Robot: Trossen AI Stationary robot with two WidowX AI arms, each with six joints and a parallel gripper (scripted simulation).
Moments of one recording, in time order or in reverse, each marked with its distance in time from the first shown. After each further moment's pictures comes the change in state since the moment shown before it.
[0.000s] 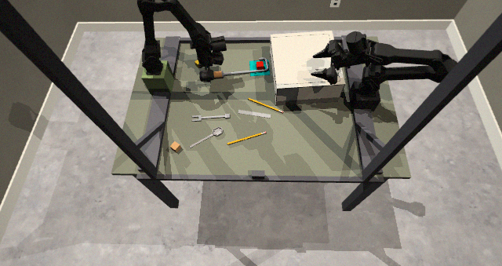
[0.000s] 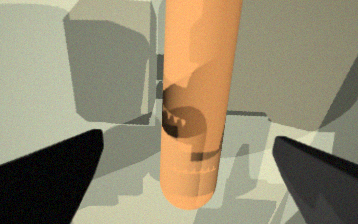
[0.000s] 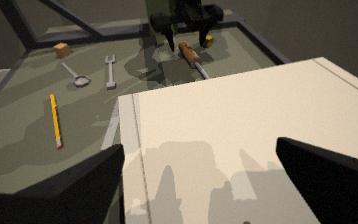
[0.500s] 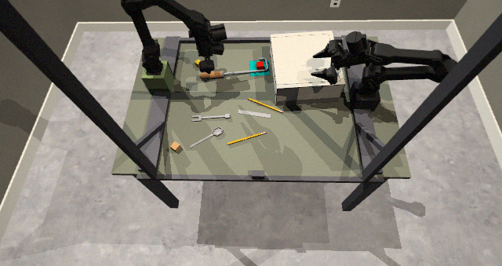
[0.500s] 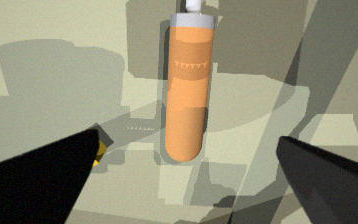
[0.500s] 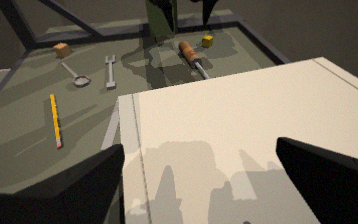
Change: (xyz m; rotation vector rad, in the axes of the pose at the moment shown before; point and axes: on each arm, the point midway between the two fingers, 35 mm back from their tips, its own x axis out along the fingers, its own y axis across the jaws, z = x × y) left arm -0.063 0.001 0.010 -0.002 -0.021 0.001; right arm 0.000 0.000 0.000 0.000 0.000 0.000
